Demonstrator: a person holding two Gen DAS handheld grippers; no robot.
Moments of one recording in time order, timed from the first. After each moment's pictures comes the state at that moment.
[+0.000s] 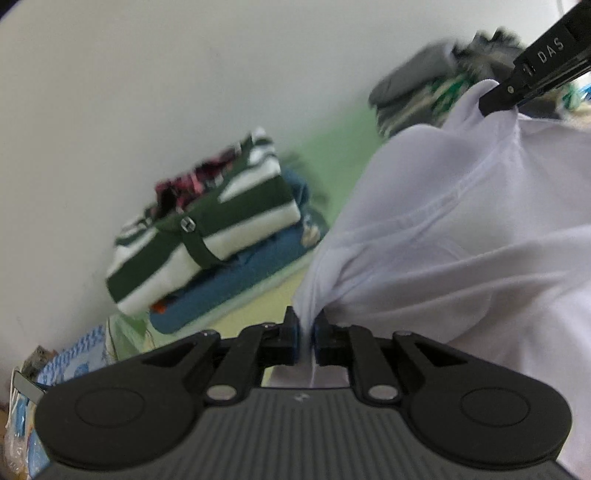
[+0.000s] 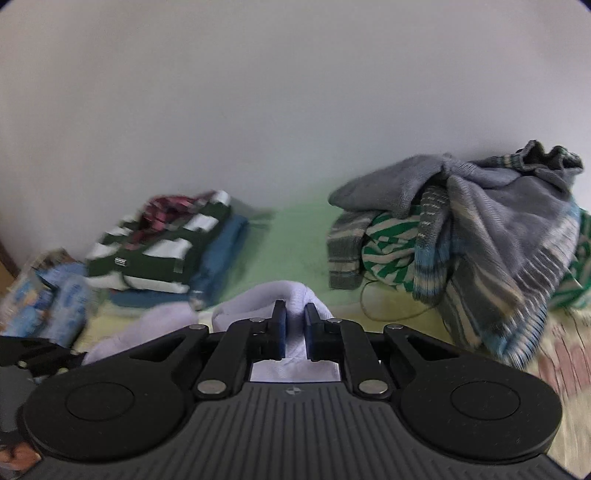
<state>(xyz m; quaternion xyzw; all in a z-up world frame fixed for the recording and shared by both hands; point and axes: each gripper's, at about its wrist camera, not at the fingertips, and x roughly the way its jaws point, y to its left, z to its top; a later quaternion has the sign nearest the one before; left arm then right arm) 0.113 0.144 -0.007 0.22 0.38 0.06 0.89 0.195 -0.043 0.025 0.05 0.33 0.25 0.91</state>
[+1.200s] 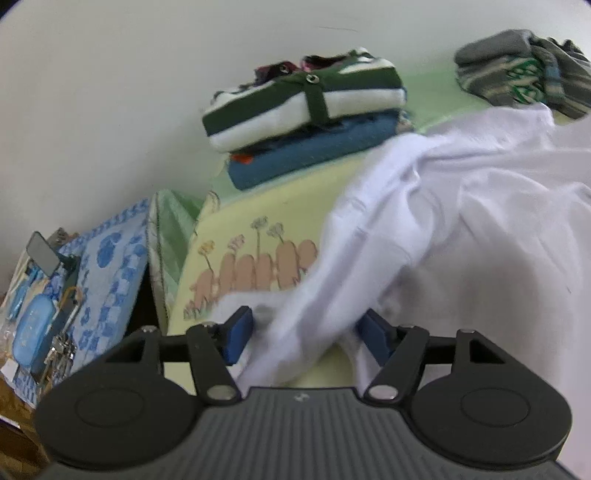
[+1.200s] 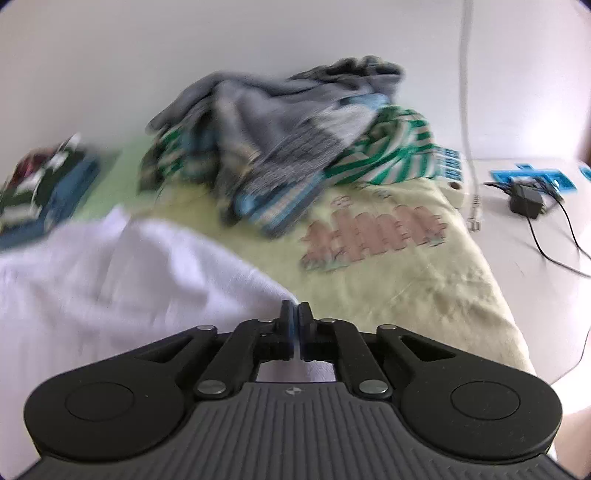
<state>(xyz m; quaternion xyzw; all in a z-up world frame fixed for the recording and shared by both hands) 0.014 0.233 -0.026 0.13 0.39 0.16 0.90 0.132 -0.198 -0.018 0.06 0.37 0.08 0.92</state>
